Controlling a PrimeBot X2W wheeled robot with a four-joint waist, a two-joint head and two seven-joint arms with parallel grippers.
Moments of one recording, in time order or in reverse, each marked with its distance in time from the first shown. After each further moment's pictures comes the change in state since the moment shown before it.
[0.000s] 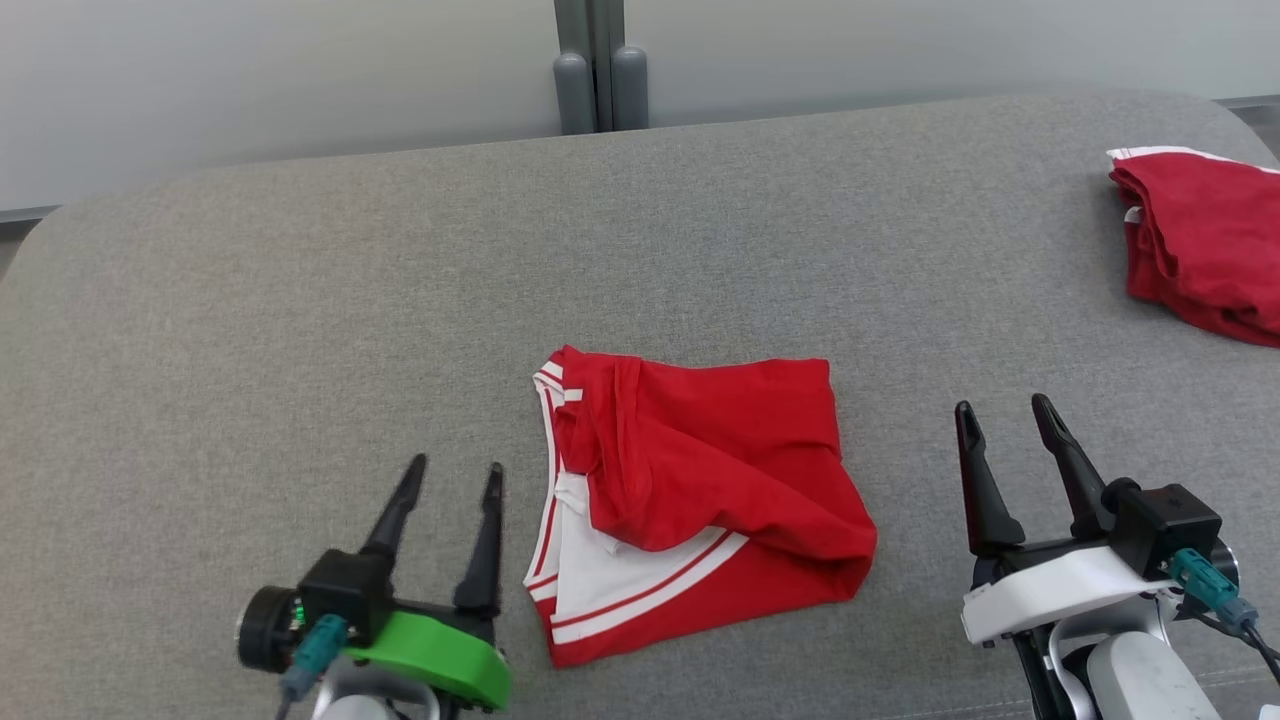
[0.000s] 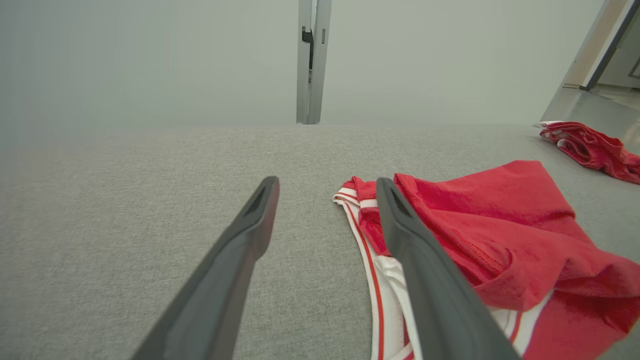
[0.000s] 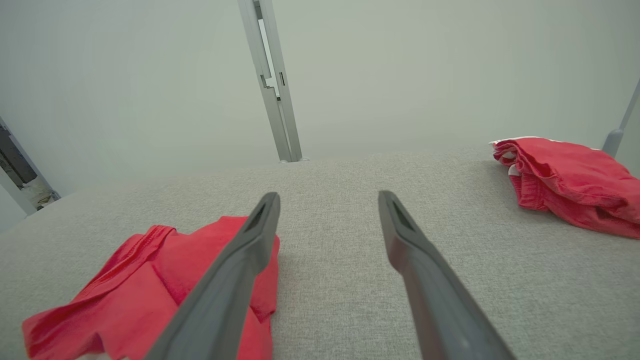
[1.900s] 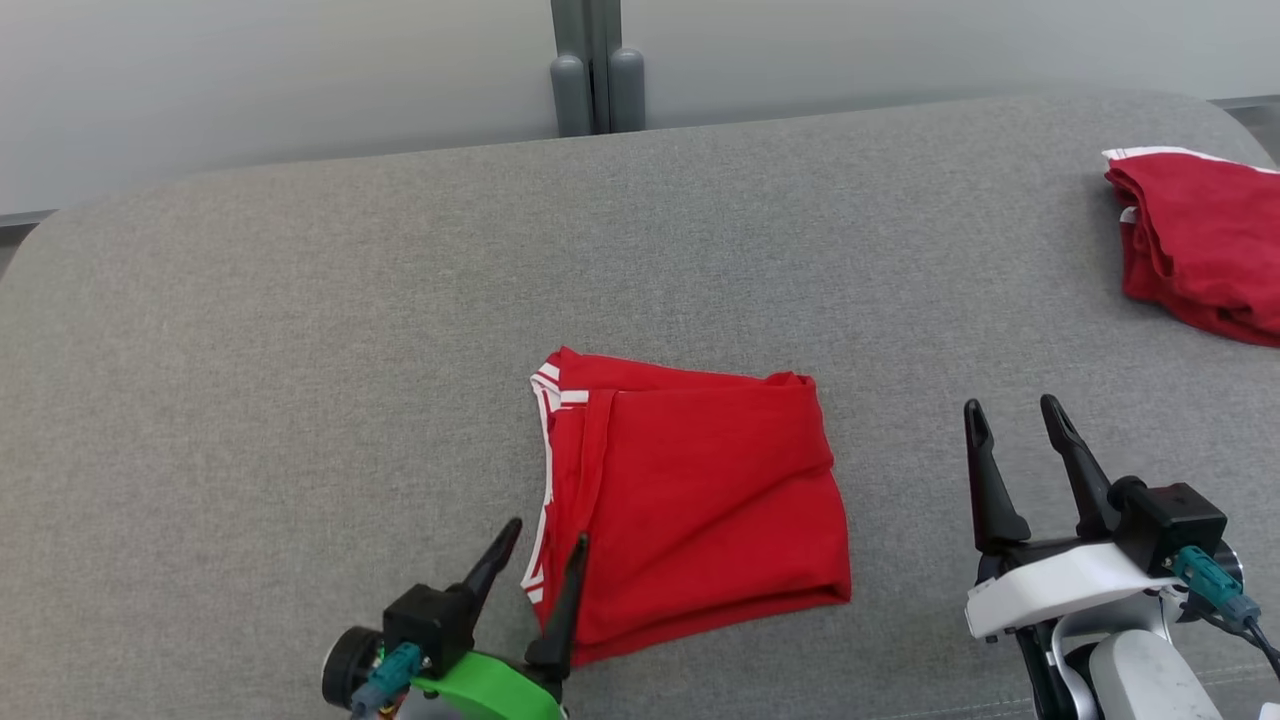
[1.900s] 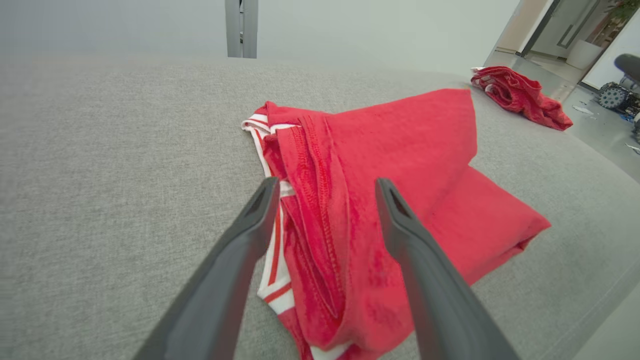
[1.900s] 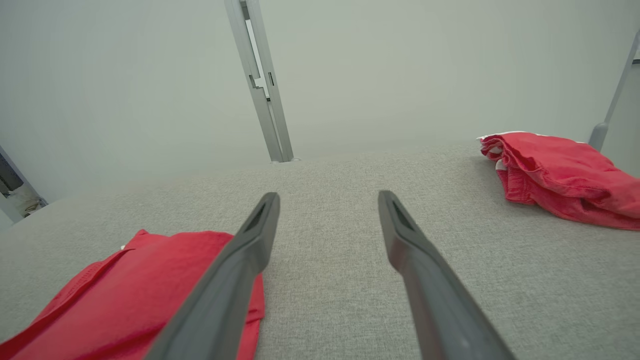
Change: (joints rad) left arm -0.004 0.010 -0.225 0.125 -0.125 0.004 0.000; right arm -0.008 0.018 -0.026 0.022 -0.007 0.000 0.000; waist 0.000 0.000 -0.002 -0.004
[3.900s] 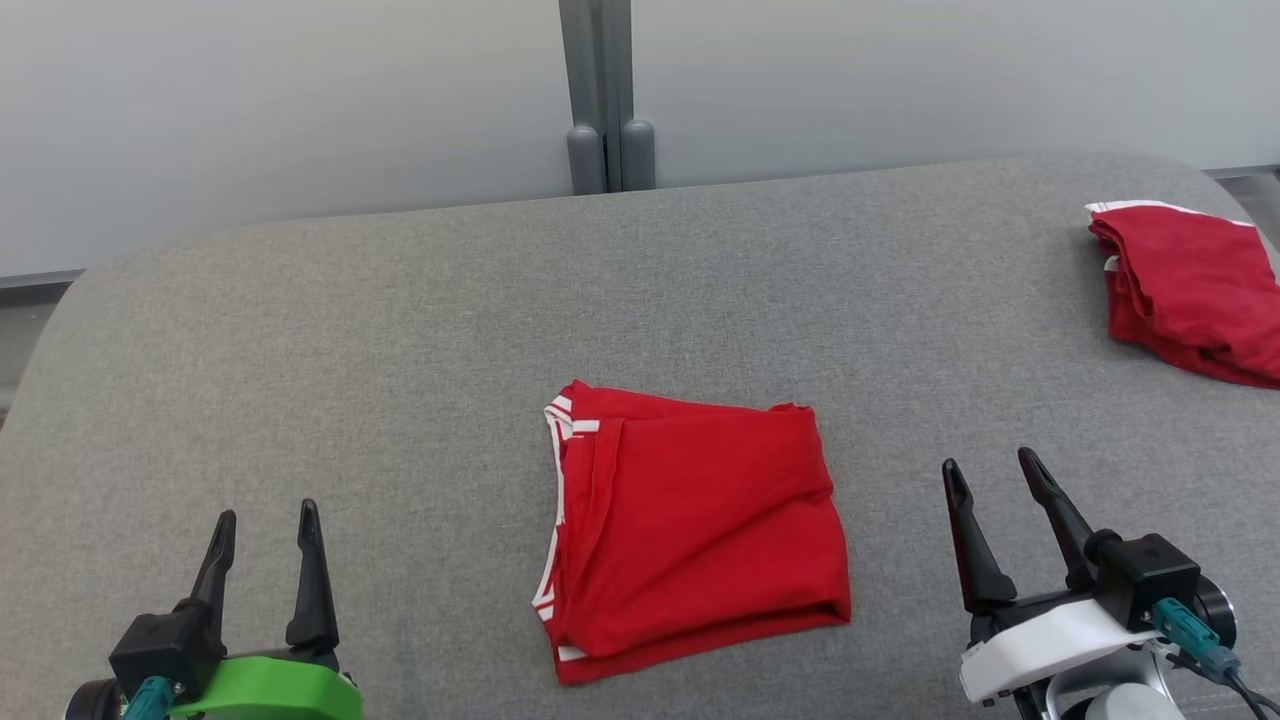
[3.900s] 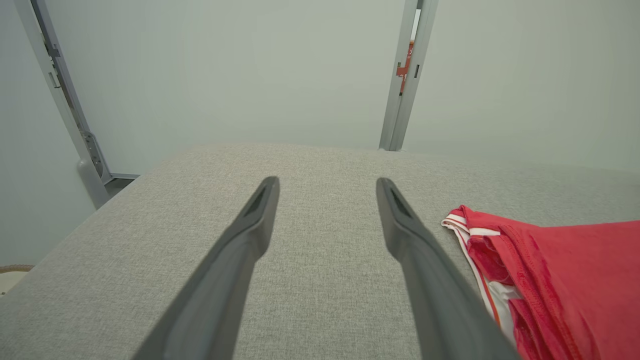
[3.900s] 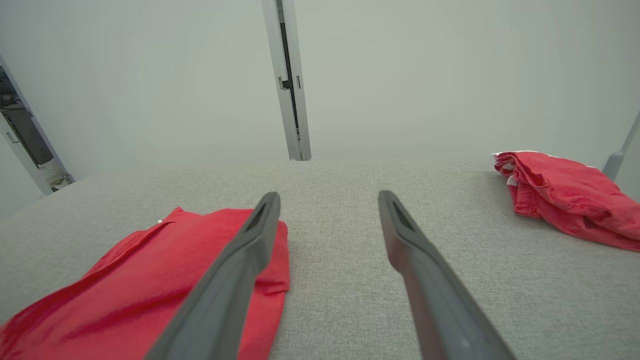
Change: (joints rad) left arm 0.094 0.003 0.489 -0.157 0.134 0.005 0.000; right arm 0.092 -0.029 0.051 -0.039 -0.038 0.000 0.000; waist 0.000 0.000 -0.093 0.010
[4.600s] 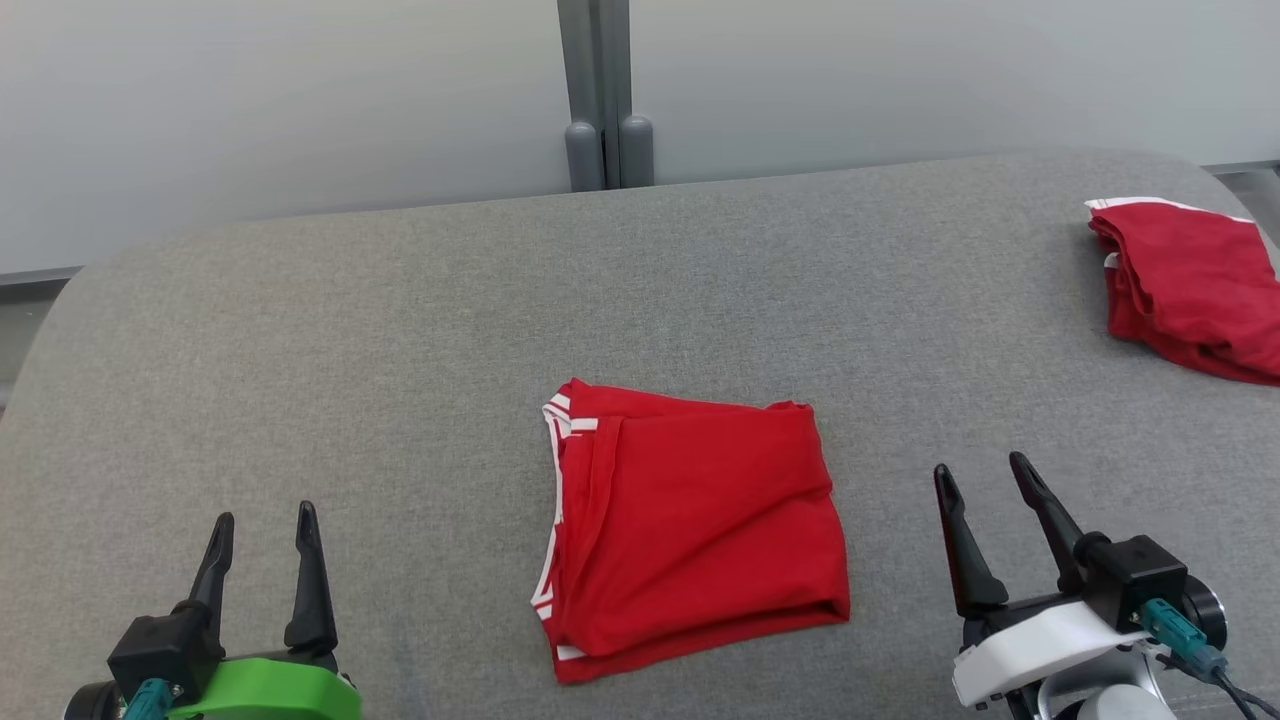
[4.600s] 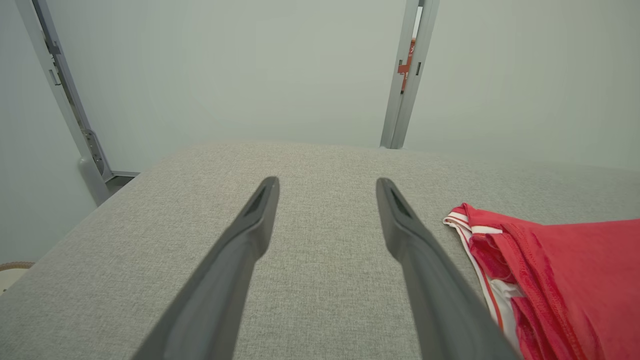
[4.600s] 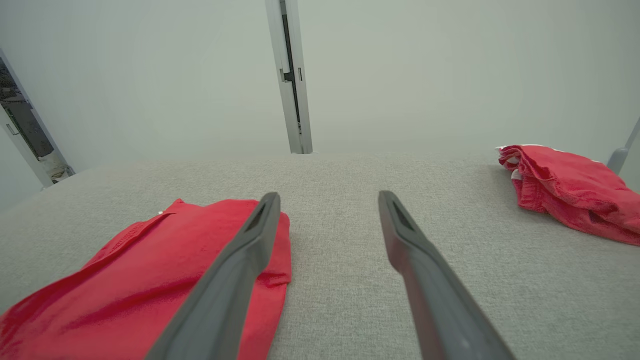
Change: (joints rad) left arm 0.002 -0.007 0.012 0.000 0.008 -0.005 0.000; right arm -0.001 -0.004 0.014 0.013 0.000 0.000 0.000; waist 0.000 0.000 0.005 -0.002
